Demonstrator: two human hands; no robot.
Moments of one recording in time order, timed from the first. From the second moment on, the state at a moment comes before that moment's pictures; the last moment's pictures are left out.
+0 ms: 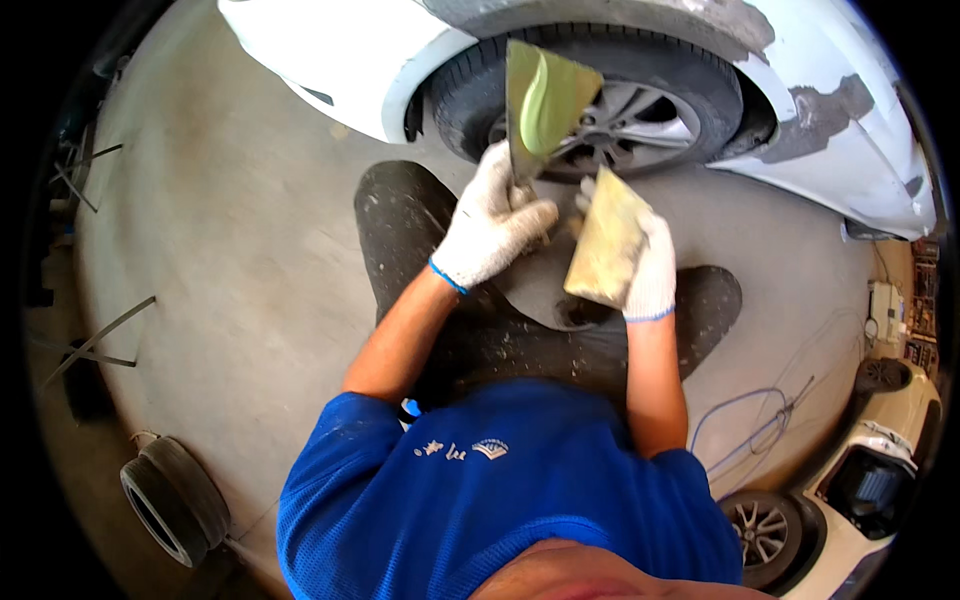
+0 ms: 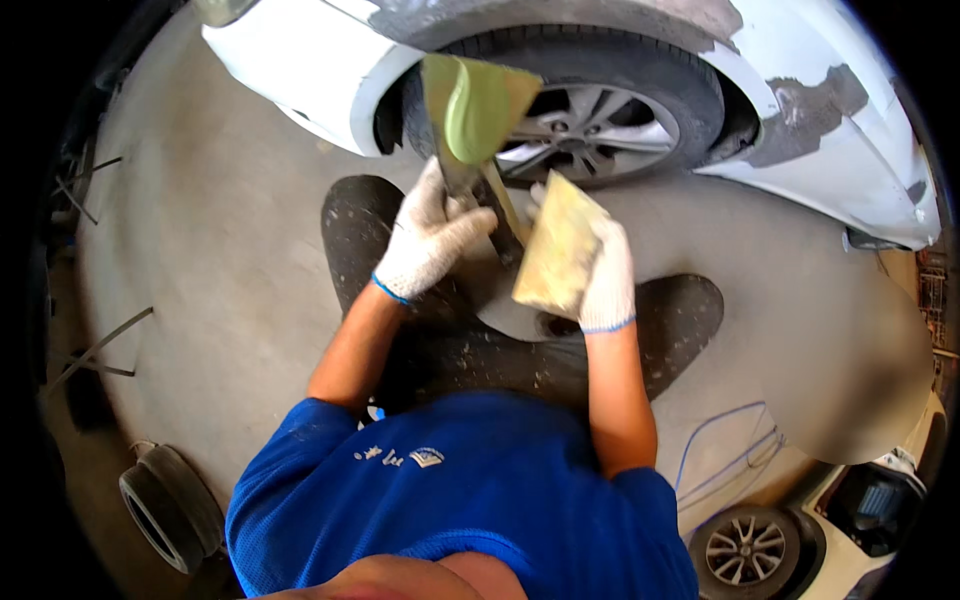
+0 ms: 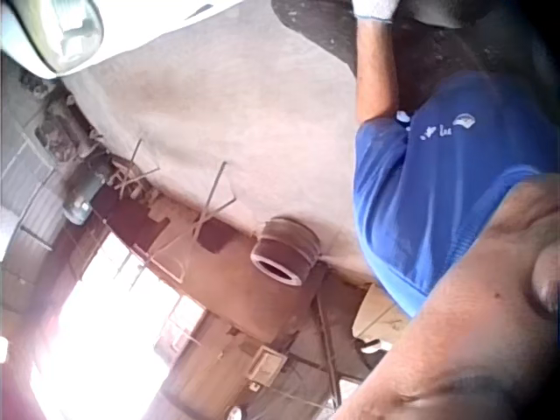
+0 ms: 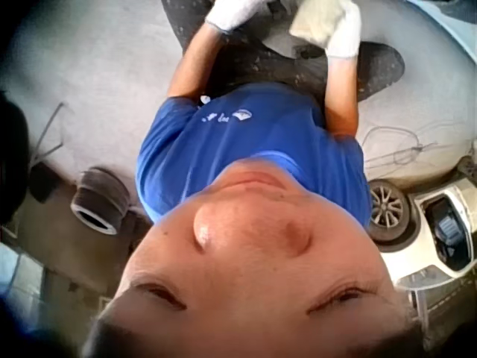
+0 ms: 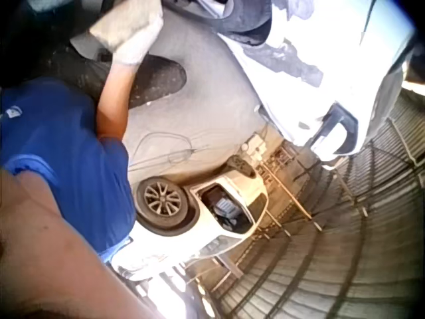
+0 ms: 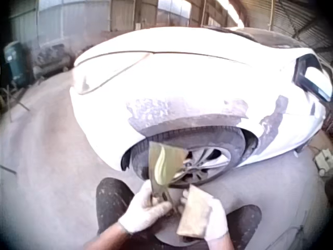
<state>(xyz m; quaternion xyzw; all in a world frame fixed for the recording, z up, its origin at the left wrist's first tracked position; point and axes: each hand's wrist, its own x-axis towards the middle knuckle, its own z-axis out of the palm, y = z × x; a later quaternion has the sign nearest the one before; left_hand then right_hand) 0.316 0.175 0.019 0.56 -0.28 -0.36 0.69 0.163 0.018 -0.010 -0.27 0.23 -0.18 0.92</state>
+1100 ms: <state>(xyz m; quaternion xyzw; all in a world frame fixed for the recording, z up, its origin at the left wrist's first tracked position) 0.319 0.169 -0.067 0.81 -0.42 -0.21 0.37 0.285 -0.009 0.169 -0.89 0.11 -0.30 0.33</state>
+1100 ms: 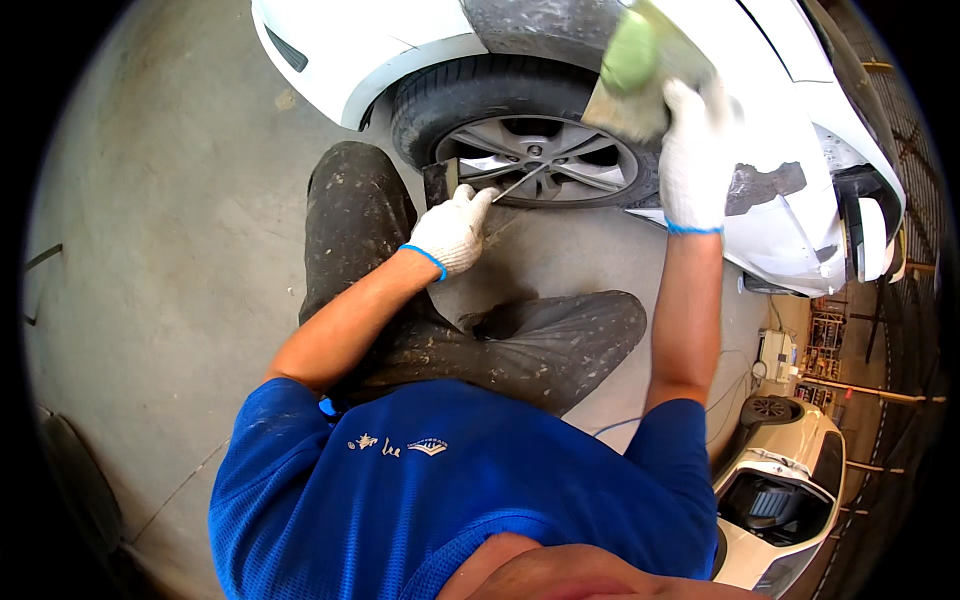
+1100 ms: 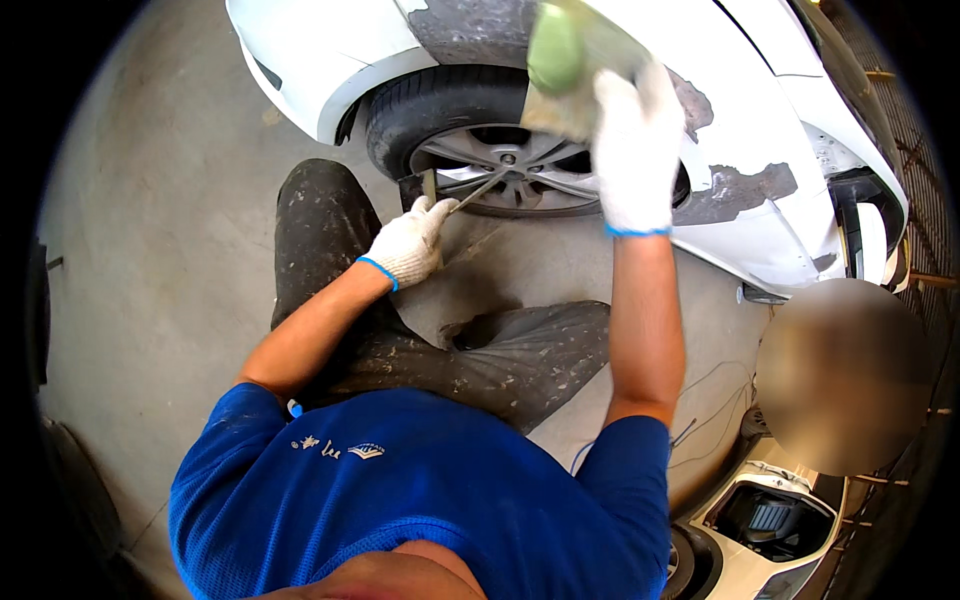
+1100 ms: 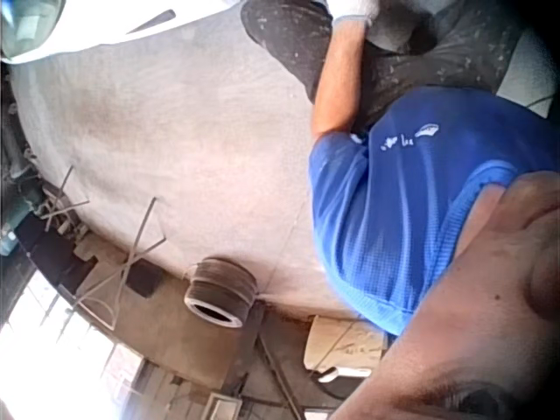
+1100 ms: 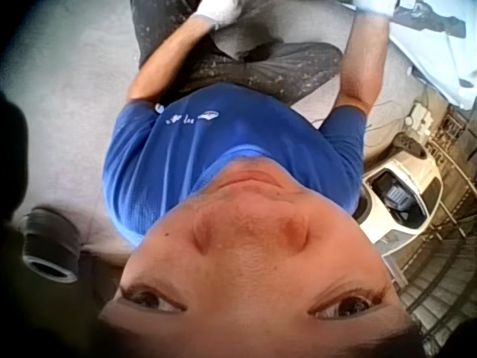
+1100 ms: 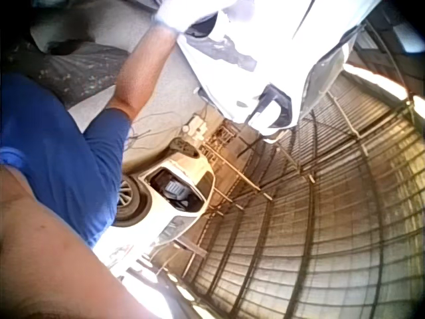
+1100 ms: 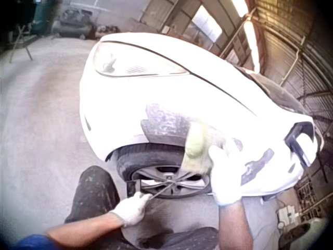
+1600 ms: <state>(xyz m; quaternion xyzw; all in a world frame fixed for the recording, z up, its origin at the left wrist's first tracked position) 0.316 0.165 -0.083 0.79 -0.48 -0.24 0.30 0.347 0.004 0.139 -0.89 -0.19 -0.31 -0.27</state>
